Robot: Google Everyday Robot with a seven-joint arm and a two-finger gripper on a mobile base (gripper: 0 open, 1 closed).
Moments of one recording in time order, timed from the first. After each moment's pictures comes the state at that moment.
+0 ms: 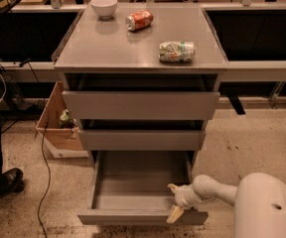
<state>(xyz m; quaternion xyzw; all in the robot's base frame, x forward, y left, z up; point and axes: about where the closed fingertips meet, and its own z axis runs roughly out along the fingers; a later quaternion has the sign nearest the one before) 0.554 -0.138 0.181 -0.63 0.72 0.17 0.24</state>
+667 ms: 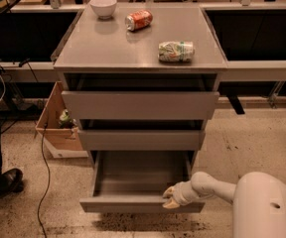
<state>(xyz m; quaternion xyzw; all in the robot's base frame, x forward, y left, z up) 0.571 -0.124 0.190 -0.64 0.70 0.16 0.26</state>
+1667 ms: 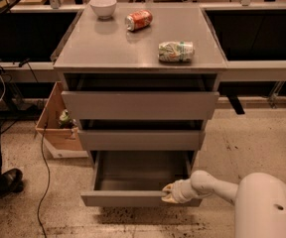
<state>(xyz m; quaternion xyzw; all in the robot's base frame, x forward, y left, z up) 0.583 -0.116 0.200 -0.65 0.69 0.16 0.28</state>
